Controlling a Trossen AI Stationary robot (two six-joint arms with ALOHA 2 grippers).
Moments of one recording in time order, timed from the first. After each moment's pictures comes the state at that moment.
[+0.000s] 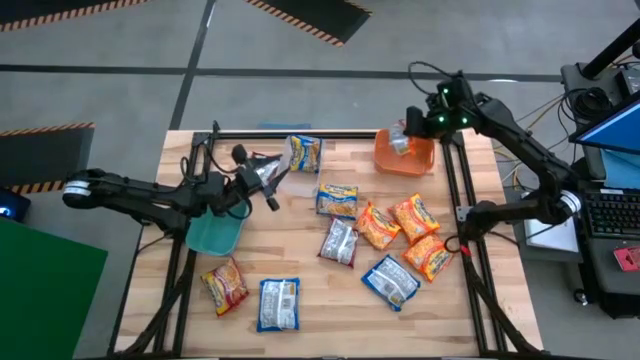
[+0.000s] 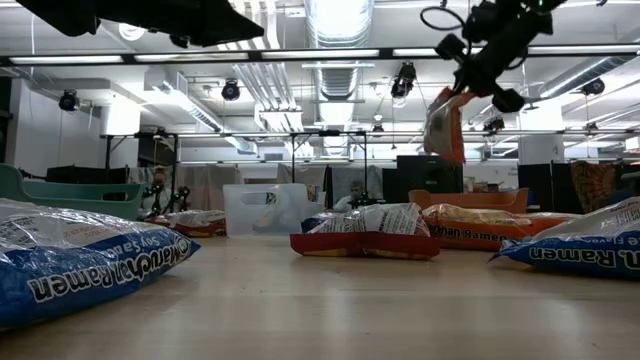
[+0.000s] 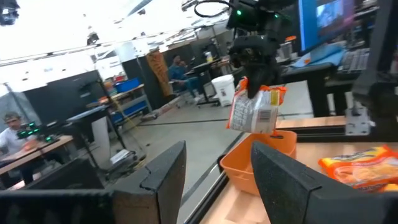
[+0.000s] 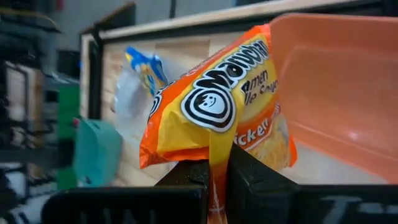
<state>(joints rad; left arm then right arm) -0.01 1.03 0.56 0.60 -0.61 0.38 -1.01 1.22 1.19 -0.82 -0.50 0.70</state>
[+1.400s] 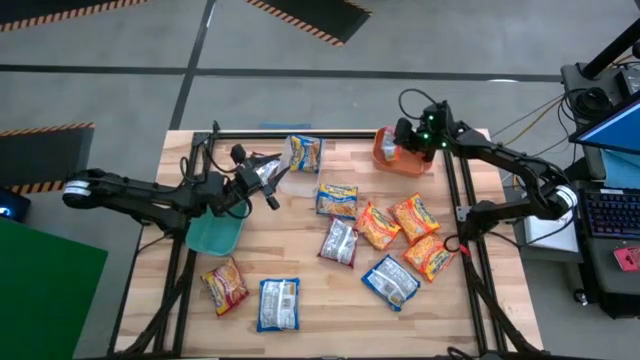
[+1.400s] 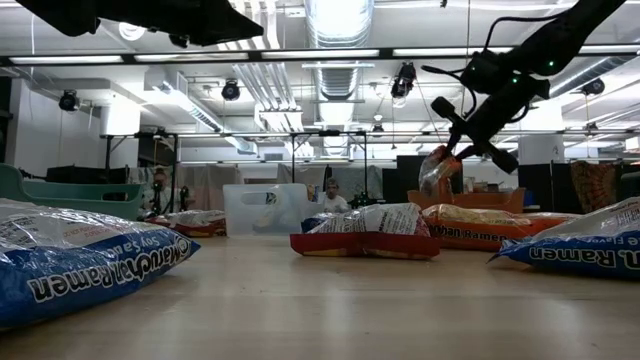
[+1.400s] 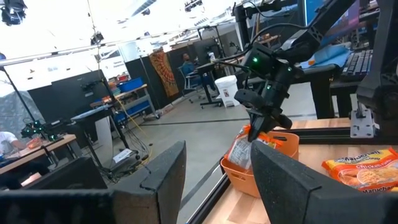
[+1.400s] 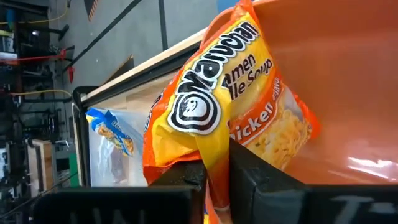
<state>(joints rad) -0.01 1.03 0.56 0.61 -0.62 0.38 -0.97 1.26 0.75 -0.20 -0.34 1.01</state>
